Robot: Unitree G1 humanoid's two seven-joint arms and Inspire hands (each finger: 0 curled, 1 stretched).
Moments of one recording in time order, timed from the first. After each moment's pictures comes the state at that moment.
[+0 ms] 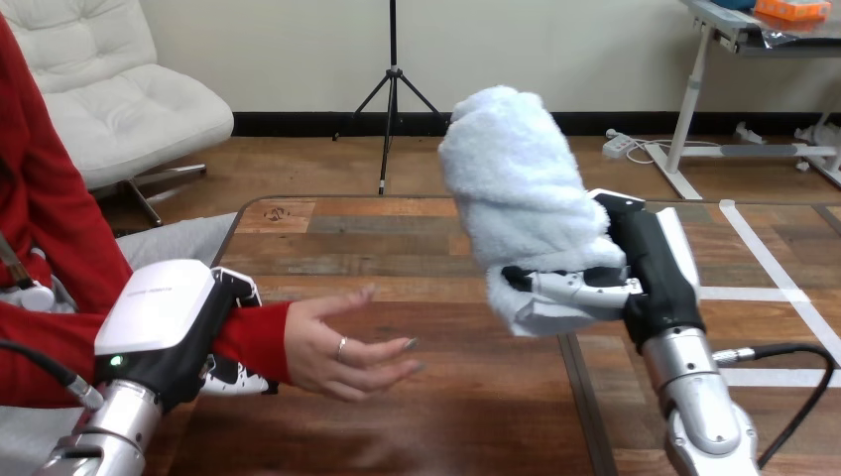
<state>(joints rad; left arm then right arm) -0.03 0.59 -0.15 0.23 0.71 -0.22 0.20 -0.30 -0.16 -0.05 0.59 -0.08 -0.44 0.03</state>
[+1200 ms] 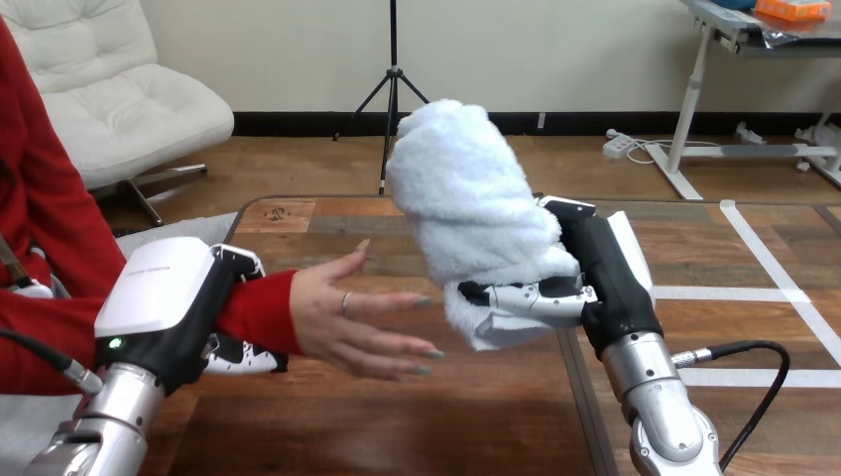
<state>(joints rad) -0.04 0.58 -0.13 0.16 0.67 -0.22 0.18 -0.30 -0.11 0.00 0.62 -0.14 -0.51 0.02</state>
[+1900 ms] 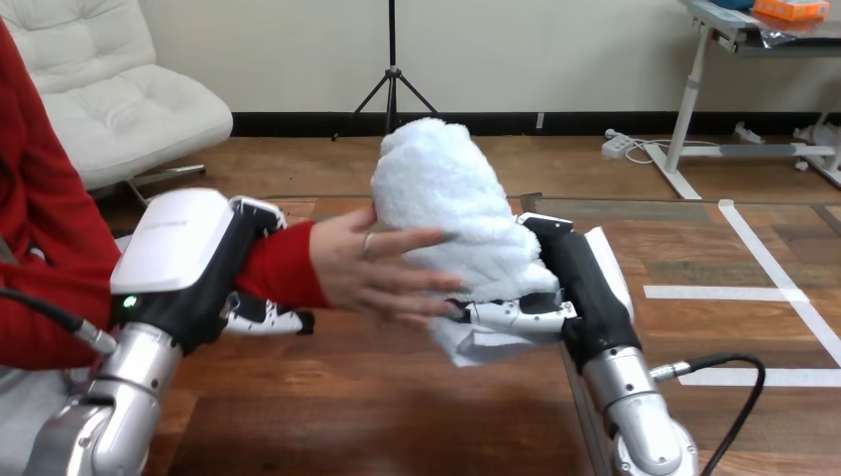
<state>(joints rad) -0.10 0.56 -0.12 0.08 0.67 -0.22 0.15 -0.30 -0.08 0.03 0.68 -0.15 -0.55 0.00</state>
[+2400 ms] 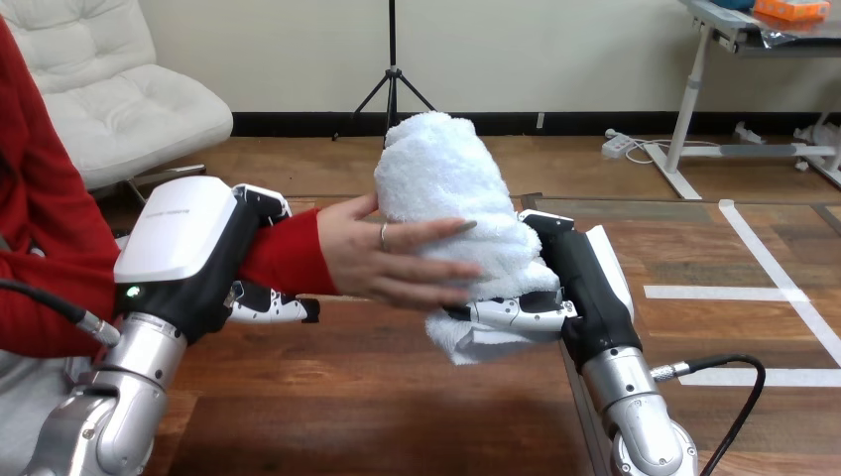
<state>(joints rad) -0.12 0.54 -0.11 0.08 0.67 -0.22 0.15 -0.30 -0.07 0.03 0.69 -0.15 -0.58 0.01</state>
